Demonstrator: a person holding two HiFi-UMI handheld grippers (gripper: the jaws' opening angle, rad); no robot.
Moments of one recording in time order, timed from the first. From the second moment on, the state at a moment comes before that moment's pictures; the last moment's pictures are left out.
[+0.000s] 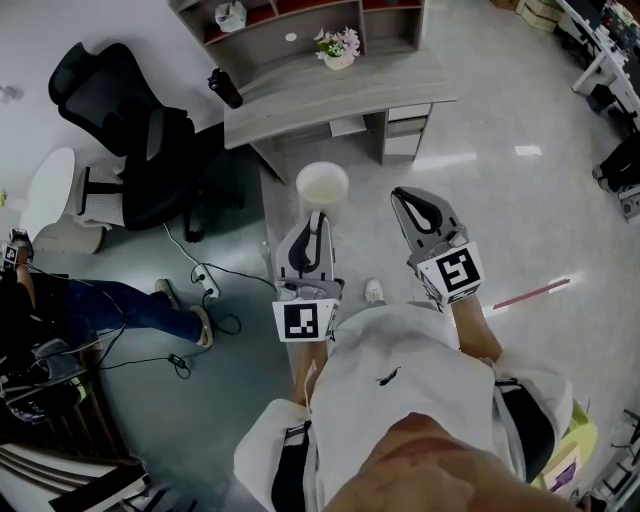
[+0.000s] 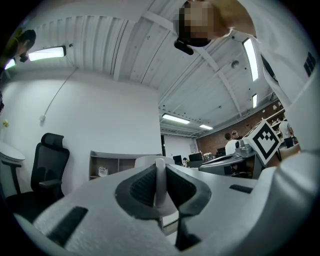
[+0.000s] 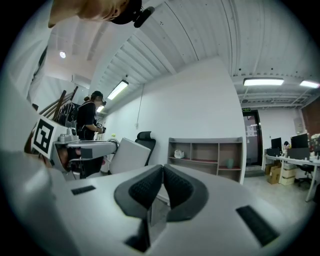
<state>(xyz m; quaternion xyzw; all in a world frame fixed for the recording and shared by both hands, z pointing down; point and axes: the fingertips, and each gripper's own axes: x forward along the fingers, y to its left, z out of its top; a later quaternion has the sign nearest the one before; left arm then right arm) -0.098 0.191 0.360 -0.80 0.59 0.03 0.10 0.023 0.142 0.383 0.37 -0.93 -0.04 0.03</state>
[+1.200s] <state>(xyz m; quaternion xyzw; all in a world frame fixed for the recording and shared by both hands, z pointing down) -0.122 0.077 0.362 -0.81 0.58 0.04 0.10 -0.003 0.035 0.386 0.38 -0.92 -0.04 0.03</state>
